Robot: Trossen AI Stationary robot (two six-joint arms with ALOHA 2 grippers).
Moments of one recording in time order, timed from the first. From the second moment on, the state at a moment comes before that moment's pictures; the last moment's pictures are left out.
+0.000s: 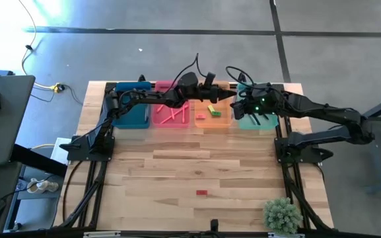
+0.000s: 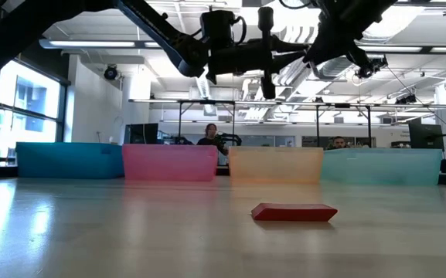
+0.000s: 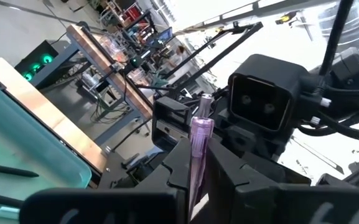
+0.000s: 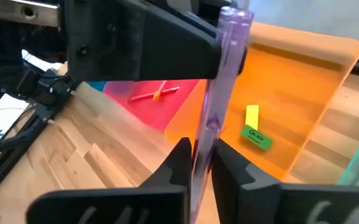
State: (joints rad) left arm 0.49 2.16 1.56 0.76 0.44 -0.96; right arm -0.30 1.02 0.96 -0.56 0.12 0.67
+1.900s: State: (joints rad) left arm 0.34 2.07 1.56 0.13 0.36 -0.32; right arm -0.81 1.17 0.73 -0.67 0.10 0.13
